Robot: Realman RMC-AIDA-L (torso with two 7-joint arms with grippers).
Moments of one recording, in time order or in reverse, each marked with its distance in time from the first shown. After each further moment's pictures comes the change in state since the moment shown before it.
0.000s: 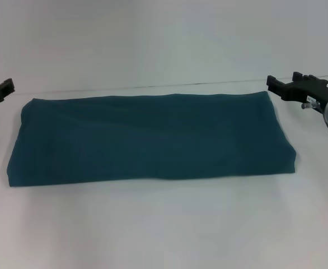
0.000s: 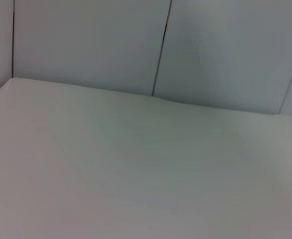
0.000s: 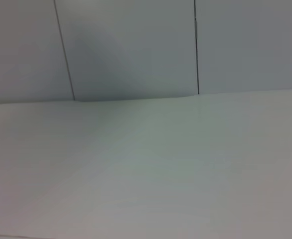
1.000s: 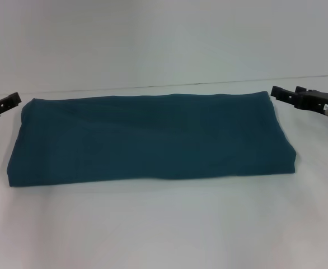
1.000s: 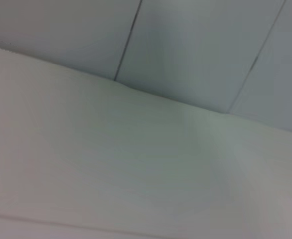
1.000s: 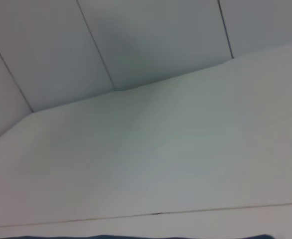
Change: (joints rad) left arm 0.124 0.001 -0.005 0.123 -0.001 0.303 -0.147; right arm -0.143 -0.065 -0.316 -0.138 -0.012 -0.210 0.509
